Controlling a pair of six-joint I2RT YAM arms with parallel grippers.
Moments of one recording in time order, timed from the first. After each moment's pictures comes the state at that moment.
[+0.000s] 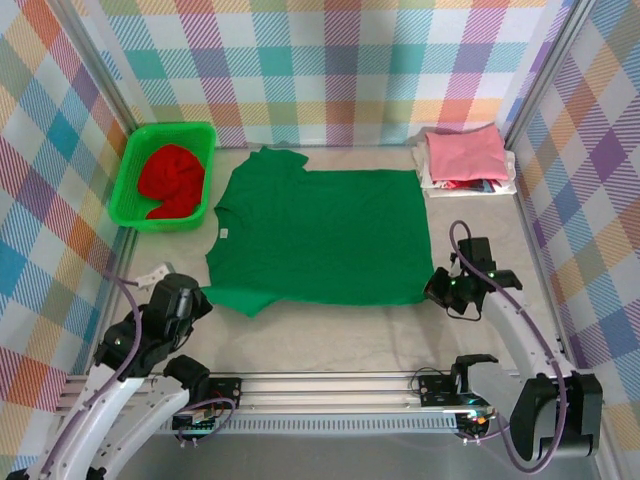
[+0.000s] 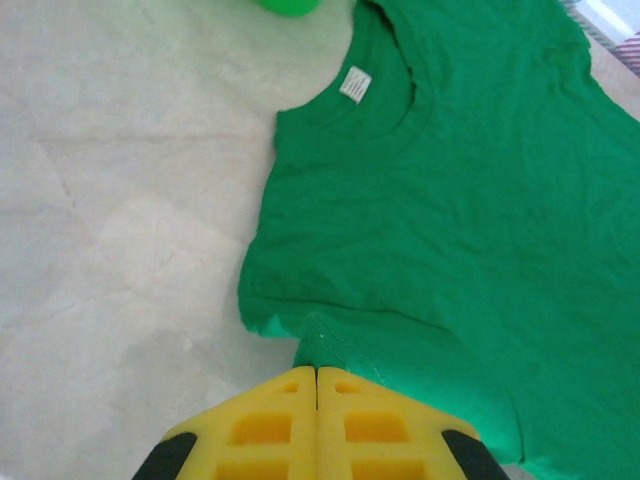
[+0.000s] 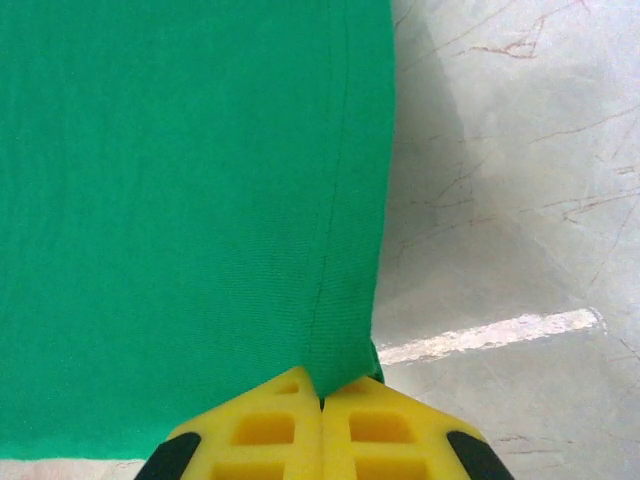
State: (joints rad) left arm -0.47 0.57 0.78 -1.05 -0.41 -0.91; right arm 0.07 1.04 0.64 -0.78 -0.31 0.61
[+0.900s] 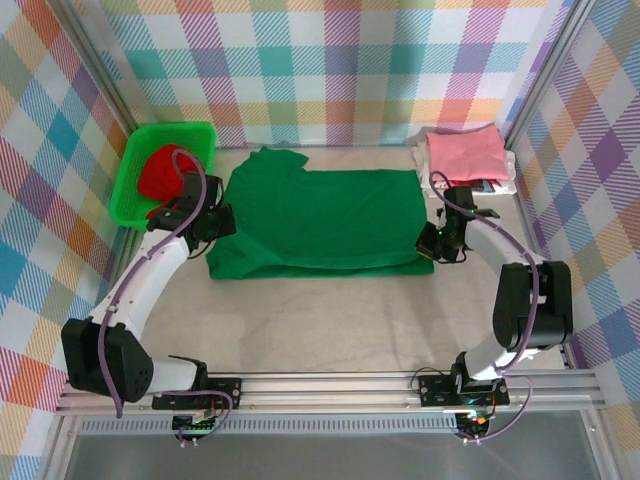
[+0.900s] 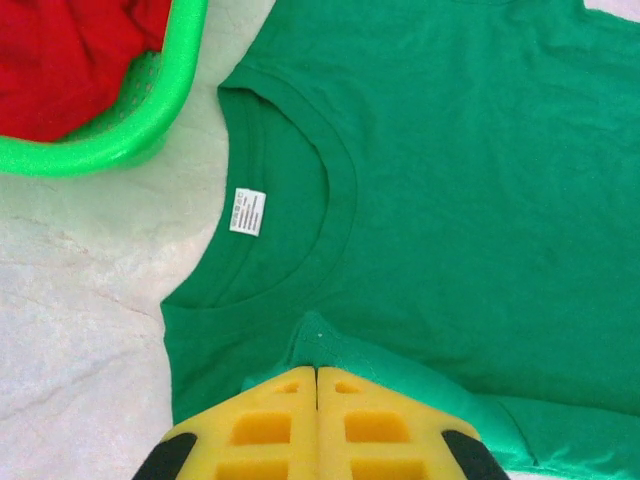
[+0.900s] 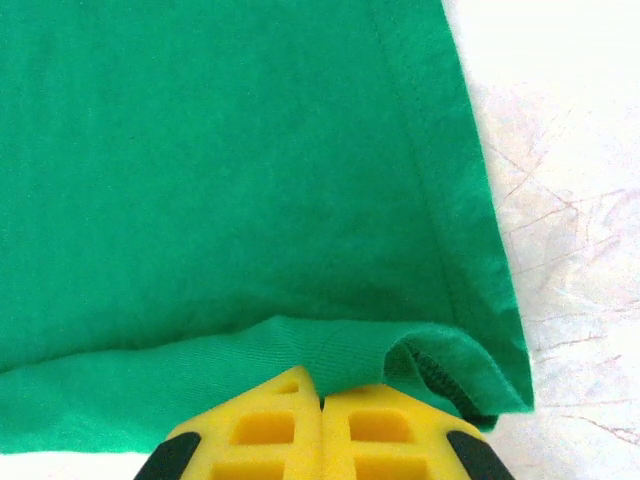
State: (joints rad) left arm -0.20 1.33 1.18 -0.76 -0.15 -0.36; right arm 0.06 1.59 1.03 -0.69 -0.27 0.49
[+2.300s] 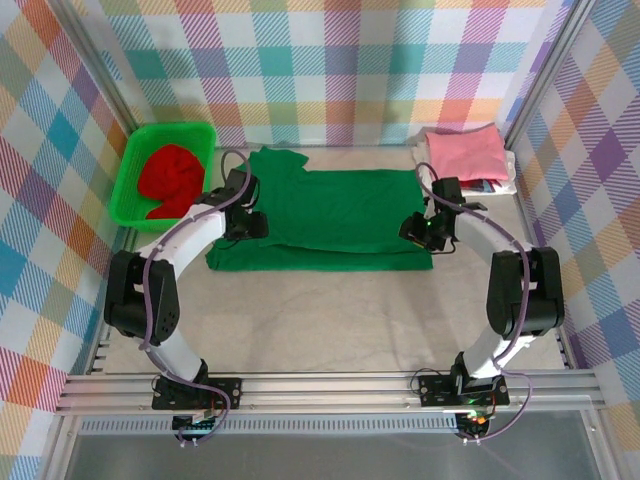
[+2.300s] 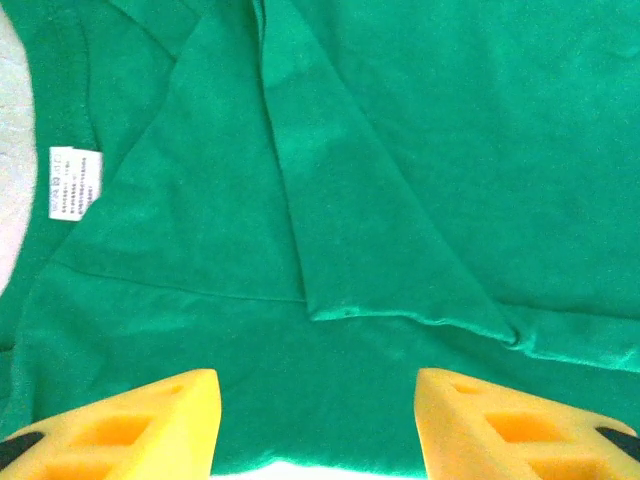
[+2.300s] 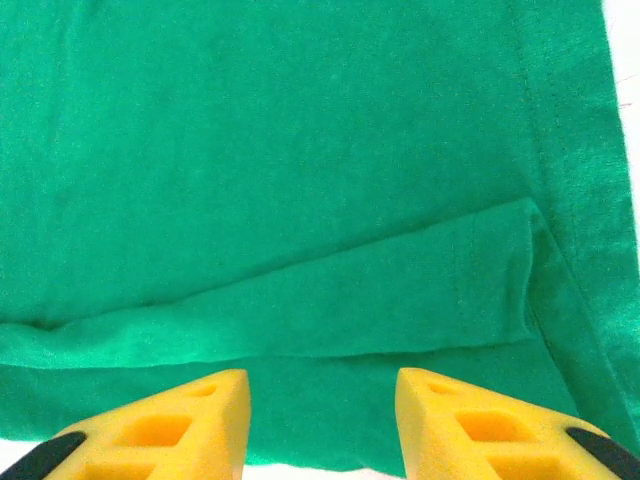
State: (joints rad) left arm -0.29 1.68 1.27 -0.70 -0.08 -0.39; right arm 0.13 1.67 1.09 -0.55 -0.30 0.47
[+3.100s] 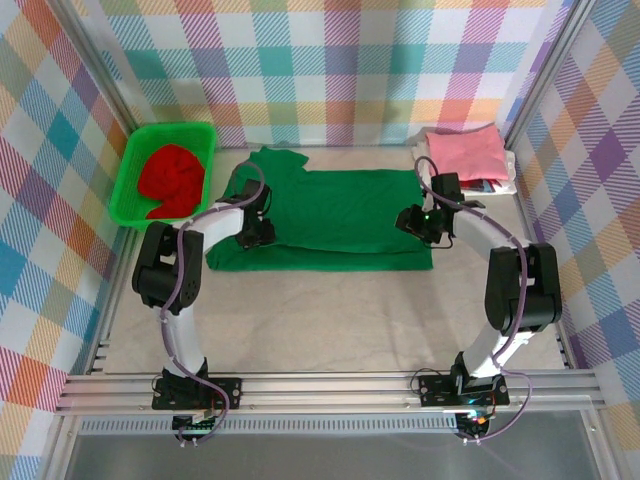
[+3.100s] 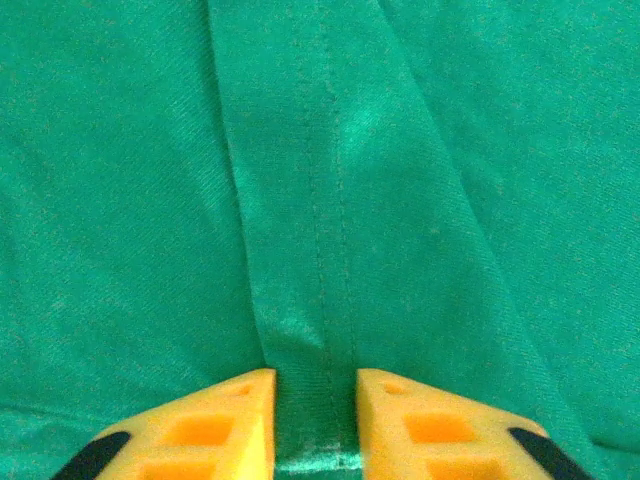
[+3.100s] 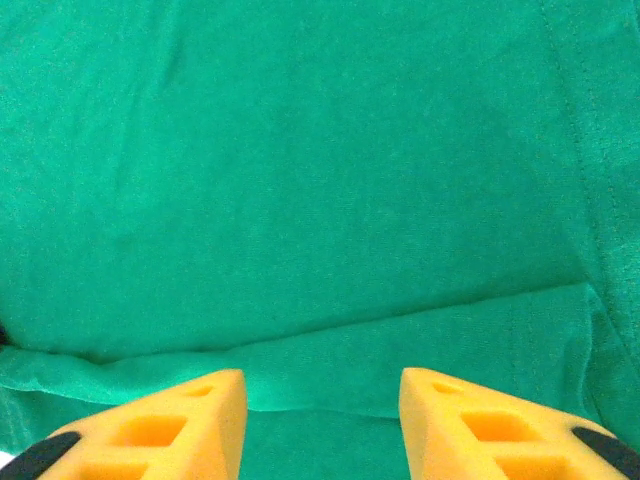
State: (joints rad) left arm -0.29 1.94 1.29 -0.58 -0.05 -0.50; right arm 0.13 1.69 1.11 -0.47 -0.32 0.49
